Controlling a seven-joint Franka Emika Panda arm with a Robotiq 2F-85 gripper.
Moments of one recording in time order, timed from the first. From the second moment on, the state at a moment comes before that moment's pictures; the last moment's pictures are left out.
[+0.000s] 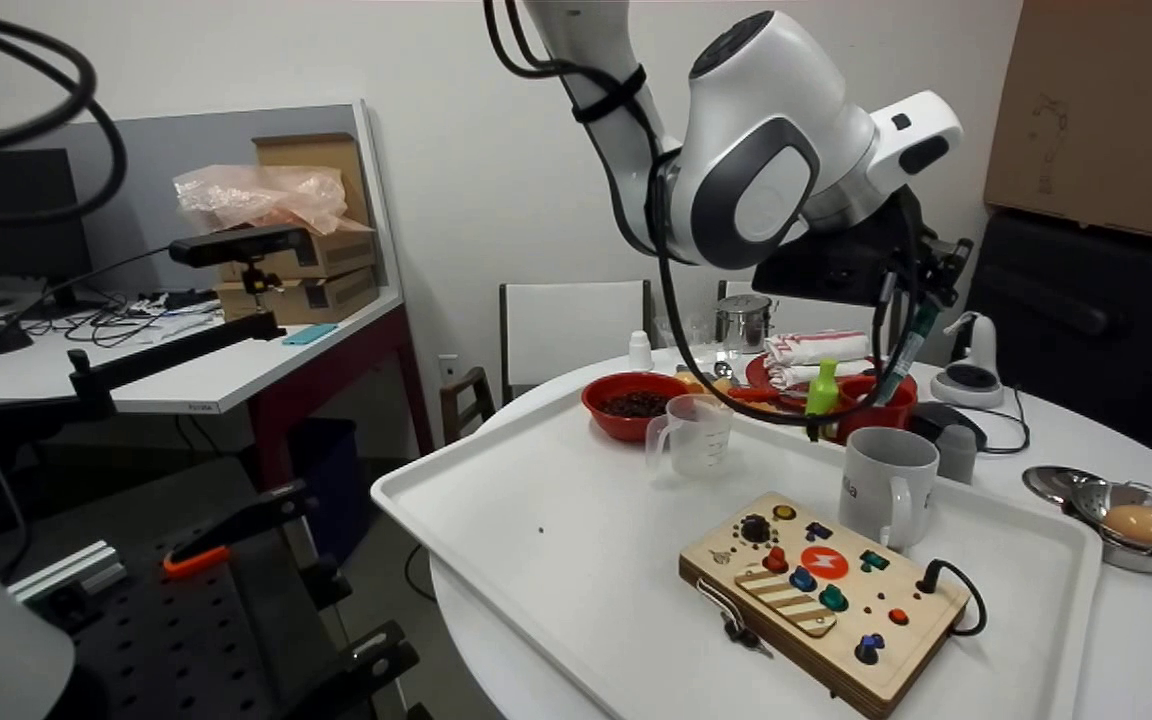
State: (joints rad) arm 0.03 0.82 -0.25 -1.82 0.25 3.45 -0.10
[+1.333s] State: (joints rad) arm 0.32 1.03 -0.55 -1.81 0.52 3.45 0.08
